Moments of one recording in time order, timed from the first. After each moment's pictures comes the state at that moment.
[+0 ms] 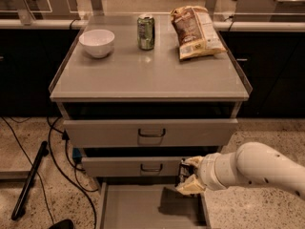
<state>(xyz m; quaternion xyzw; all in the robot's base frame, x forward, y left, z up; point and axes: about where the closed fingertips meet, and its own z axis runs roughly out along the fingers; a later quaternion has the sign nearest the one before) 0.447 -0.126 0.605 -0.54 0.78 0.13 0.30</state>
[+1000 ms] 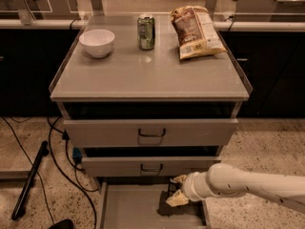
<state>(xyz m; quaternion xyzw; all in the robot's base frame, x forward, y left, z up) 0.479 -0.103 0.408 -0.53 0.78 0.17 0.27</state>
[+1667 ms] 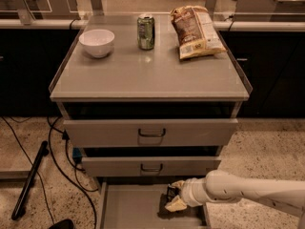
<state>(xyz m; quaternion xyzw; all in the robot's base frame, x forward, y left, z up) 0.475 -0.101 0.370 -0.55 0.77 0.17 0.27</state>
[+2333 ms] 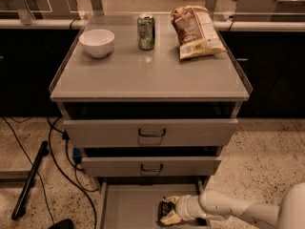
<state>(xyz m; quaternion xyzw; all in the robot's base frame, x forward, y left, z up) 0.466 -0.085 0.233 -0.56 0.74 0.22 0.30</state>
